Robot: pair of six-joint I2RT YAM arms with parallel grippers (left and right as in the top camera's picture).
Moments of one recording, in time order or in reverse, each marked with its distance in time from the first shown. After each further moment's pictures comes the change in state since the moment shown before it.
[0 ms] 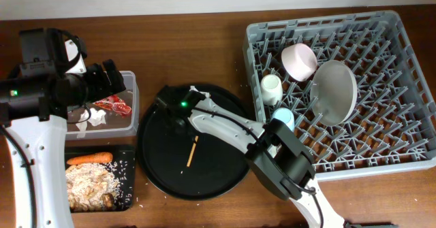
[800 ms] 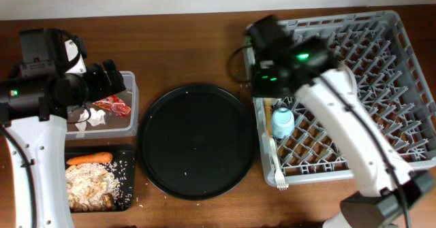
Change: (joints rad) left arm 0.000 0.000 0.000 0.000 0.000 0.000; right arm -0.394 -0.560 0.120 -0.517 -0.052 -0.491
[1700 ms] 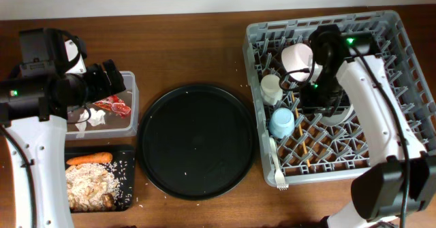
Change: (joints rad) left arm 0.000 0.000 0.001 -0.003 0.000 0.000; right arm -0.354 0.031 -0.200 -0.154 -0.145 -0.375
